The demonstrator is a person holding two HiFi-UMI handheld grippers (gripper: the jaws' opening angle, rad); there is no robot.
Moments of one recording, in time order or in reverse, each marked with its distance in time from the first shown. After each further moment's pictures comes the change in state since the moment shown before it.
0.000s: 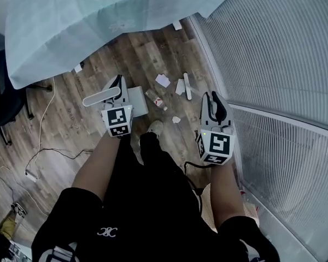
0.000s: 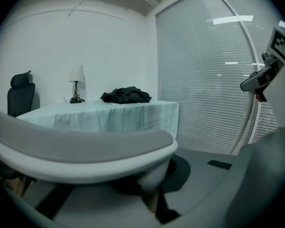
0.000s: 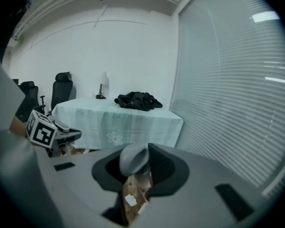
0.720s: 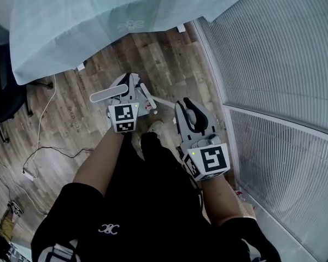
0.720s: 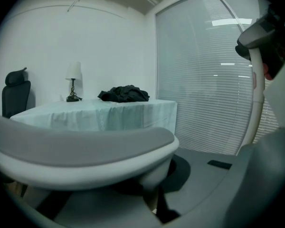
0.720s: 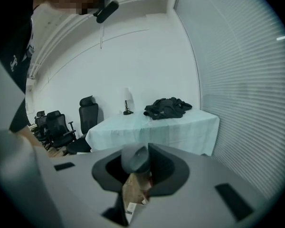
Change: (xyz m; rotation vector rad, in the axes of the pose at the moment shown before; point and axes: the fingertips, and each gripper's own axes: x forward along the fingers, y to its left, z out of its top) left arm 0.005 0.017 -0.002 0.005 0.015 -0.054; right arm -0.023 0.133 0.079 0.151 -0.074 0.341
